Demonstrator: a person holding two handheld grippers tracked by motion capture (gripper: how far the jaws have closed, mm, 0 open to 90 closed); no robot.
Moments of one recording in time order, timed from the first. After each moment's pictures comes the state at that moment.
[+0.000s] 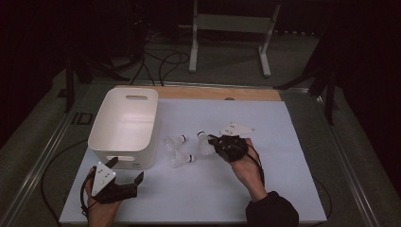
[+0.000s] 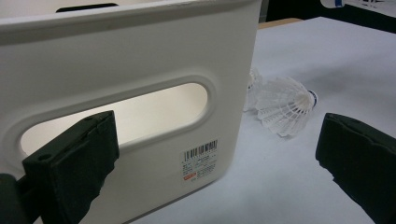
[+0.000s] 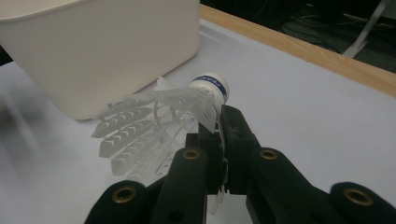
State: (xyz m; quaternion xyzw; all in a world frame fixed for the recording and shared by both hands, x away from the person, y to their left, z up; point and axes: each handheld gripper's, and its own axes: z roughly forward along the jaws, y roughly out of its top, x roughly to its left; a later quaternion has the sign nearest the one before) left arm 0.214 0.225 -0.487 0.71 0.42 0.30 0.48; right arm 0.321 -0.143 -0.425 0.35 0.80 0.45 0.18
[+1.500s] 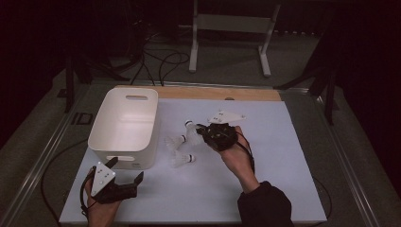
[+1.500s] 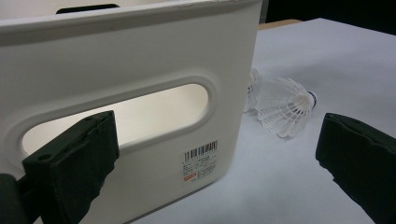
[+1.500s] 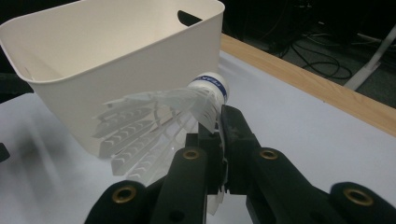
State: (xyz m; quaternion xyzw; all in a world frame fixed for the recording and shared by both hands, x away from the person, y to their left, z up) left arm 0.214 0.225 -0.487 0.71 0.42 0.30 0.48; right arm 0.335 -0.110 -0.391 0.32 0.80 0.48 0.18
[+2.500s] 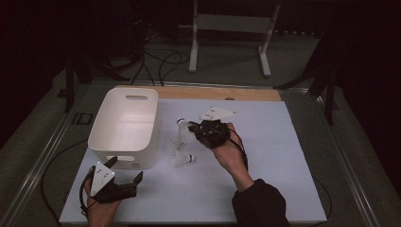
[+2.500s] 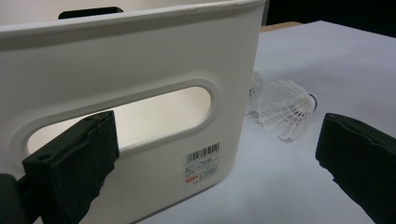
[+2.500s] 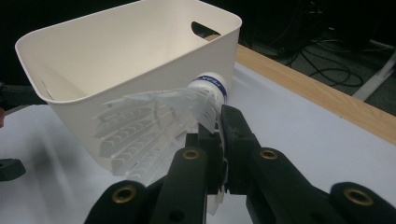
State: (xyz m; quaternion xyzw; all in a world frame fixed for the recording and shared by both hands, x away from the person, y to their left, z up) left arm 0.215 0.226 -0.487 0.71 0.42 0.30 0.48; right arm 0.338 -0.090 -0.383 0.31 0.80 0.48 0.17
